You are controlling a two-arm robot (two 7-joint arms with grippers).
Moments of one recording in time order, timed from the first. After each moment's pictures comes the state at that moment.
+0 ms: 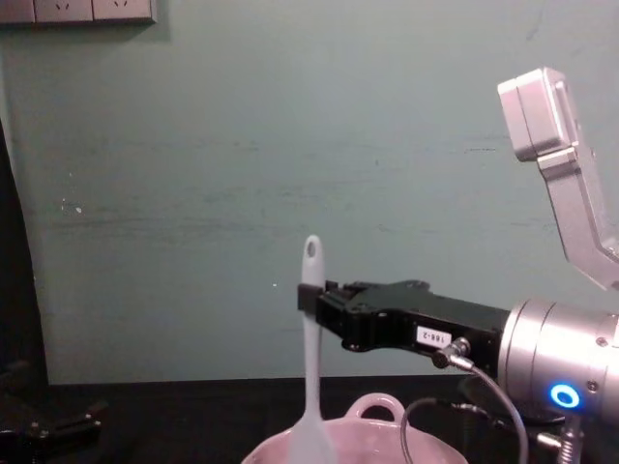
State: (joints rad) left arm -0.20 0.60 0.45 -1.41 -0.25 -0.12 0.03; right arm 0.43 0.32 -0.56 -1.35 0.47 -0.08 0.44
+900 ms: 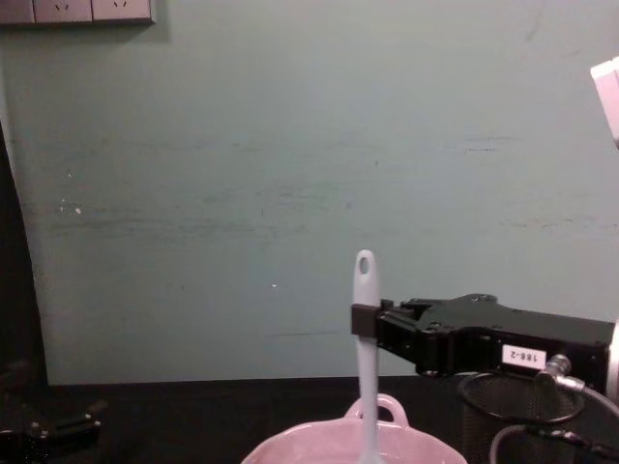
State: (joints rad) left arm -0.20 0.60 0.45 -1.41 -0.25 -0.12 0.03; right arm 0.30 0.44 -0.48 -1.54 0.48 0.03 0.52
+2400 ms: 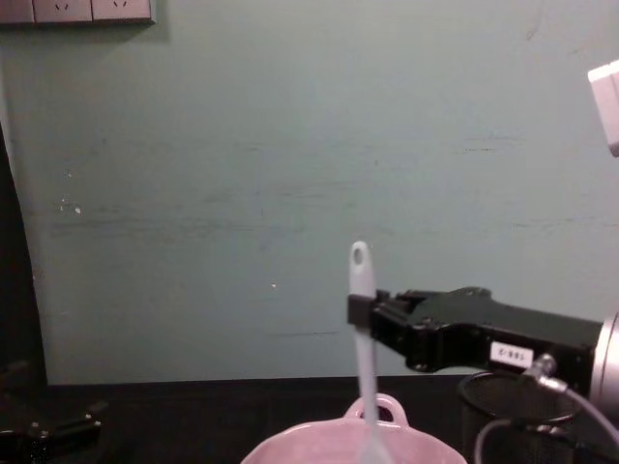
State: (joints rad) left arm -0.20 0.60 0.45 -1.41 -0.25 -0.12 0.03; right arm 0.29 0.39 -0.45 -1.51 0.42 -0.02 0.51
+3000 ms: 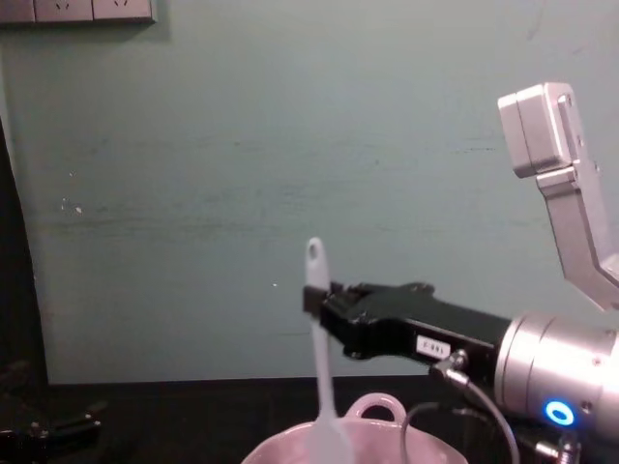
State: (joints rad) left arm -0.20 0.60 0.45 -1.41 -0.25 -0.12 0.03; right arm 0.39 0.26 -0.49 -1.33 0.34 -0.13 0.43
